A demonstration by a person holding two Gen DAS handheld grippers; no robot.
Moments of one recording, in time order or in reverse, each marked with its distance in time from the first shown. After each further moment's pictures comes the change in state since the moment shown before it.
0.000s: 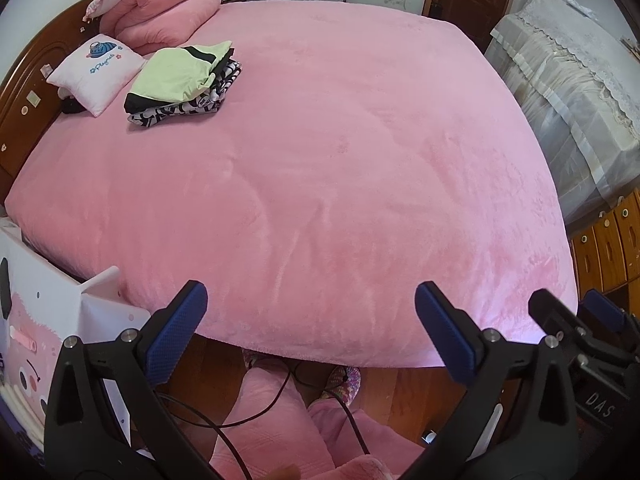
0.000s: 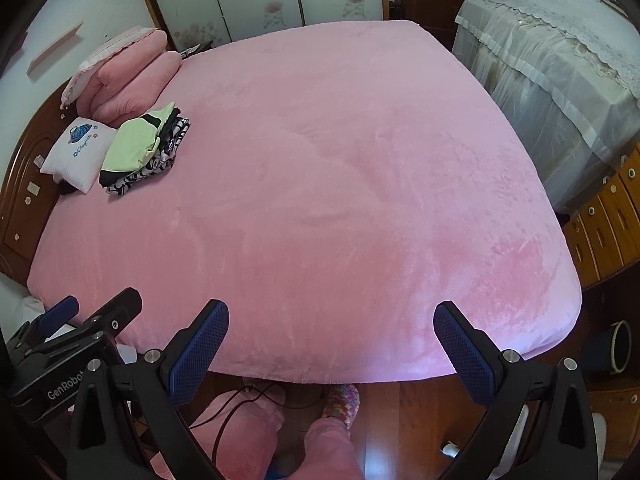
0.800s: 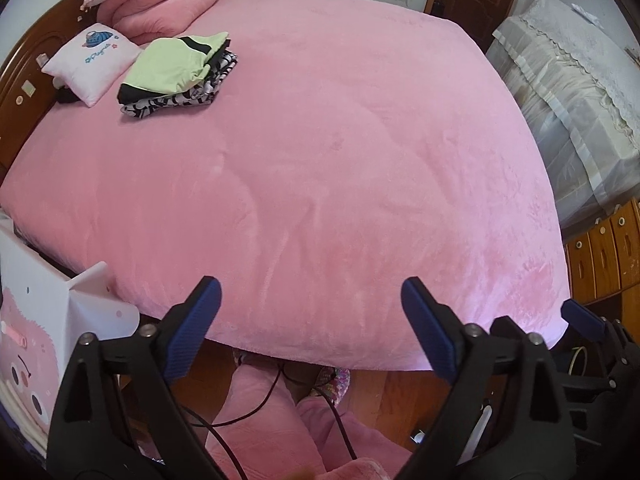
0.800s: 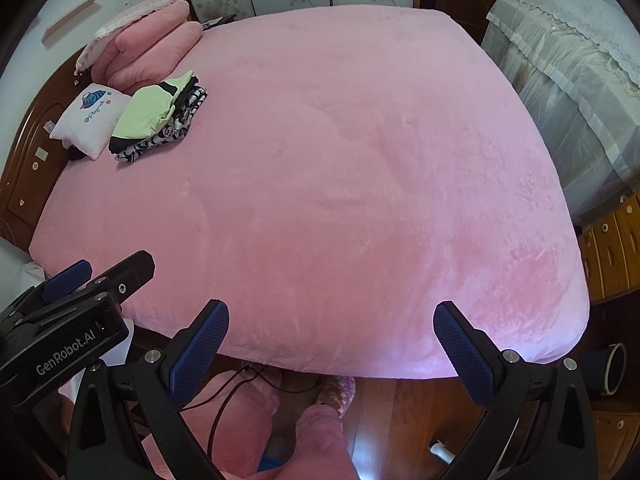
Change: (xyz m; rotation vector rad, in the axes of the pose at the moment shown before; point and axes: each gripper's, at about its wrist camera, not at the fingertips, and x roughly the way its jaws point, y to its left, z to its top) left arm 0.012 0.000 0.008 -0.020 0.026 -0.022; right arm 0.018 0.018 -0.002 -0.091 0.056 0.025
